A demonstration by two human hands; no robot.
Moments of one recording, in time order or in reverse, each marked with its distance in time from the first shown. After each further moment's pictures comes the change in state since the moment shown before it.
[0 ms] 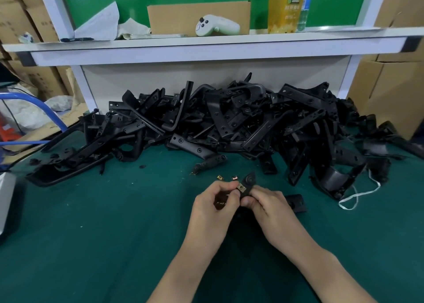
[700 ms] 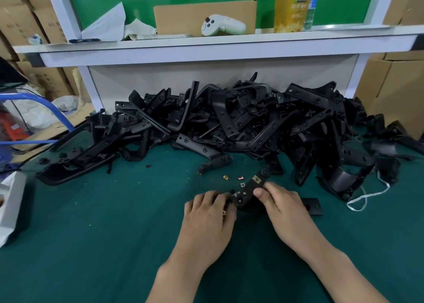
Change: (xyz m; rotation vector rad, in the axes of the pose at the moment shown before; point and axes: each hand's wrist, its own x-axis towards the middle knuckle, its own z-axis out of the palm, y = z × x) left_hand -0.004 -0.021 -0.024 0.977 -0.154 0.149; right_hand -0.002 0.010 -0.003 -0.092 0.058 0.140
